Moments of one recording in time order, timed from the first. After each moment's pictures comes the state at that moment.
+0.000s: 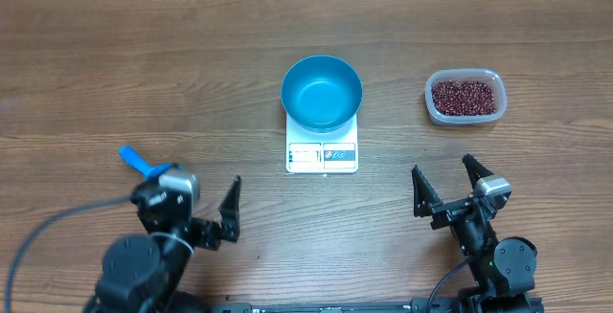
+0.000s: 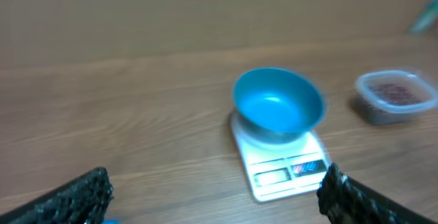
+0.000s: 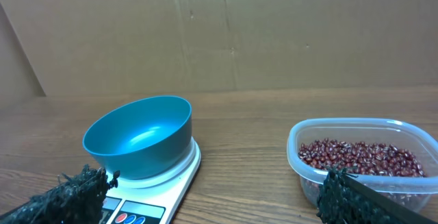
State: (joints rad) left arm -0.37 0.45 0.82 -0.75 -0.13 -0.12; right arm 0.13 0.01 0.02 -0.02 -0.15 0.15
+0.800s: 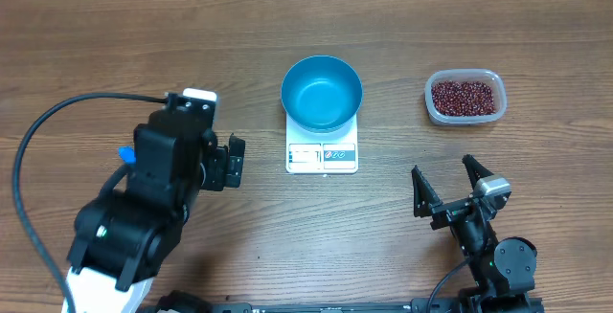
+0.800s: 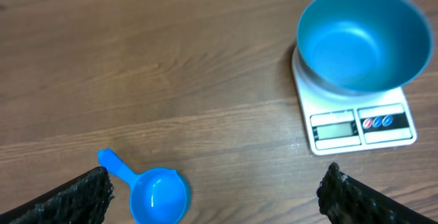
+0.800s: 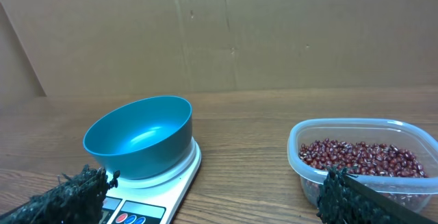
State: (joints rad) left arm -0.37 1.02 1.25 -1.05 -0.28 -0.10; right arm 0.13 0.01 0.02 -0.02 -0.15 0.15
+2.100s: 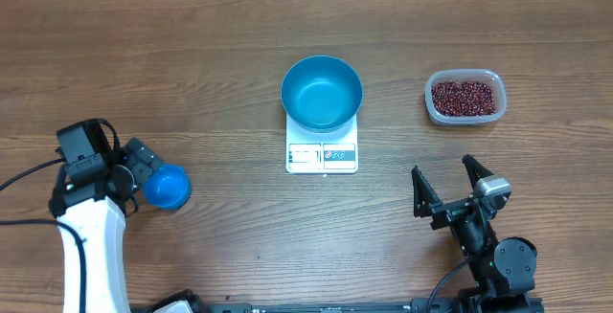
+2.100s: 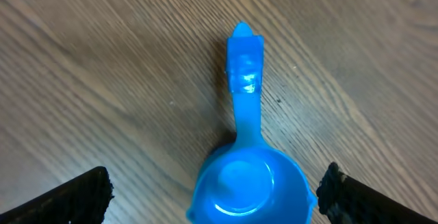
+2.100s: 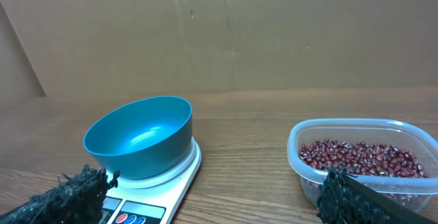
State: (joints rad) left arm 0.39 1.25 0.84 -0.69 -0.09 -0.47; right arm 0.13 0.01 0.02 -0.02 -0.15 0.15
